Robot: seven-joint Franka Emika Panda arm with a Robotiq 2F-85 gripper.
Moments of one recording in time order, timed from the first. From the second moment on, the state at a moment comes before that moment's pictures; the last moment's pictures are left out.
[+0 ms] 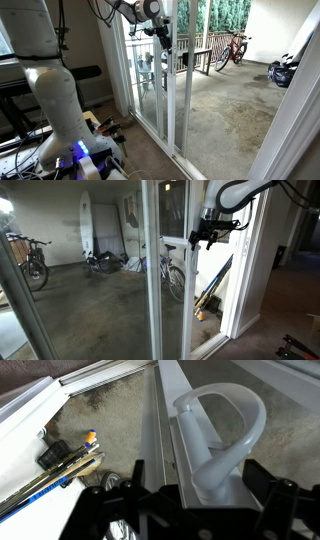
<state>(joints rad) 0.08 0.03 0.05 -1.98 -0.16 2.29 0.68</state>
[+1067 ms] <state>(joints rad) 0.02 -0.01 -0.04 -2.06 -0.05 2.31 0.58</state>
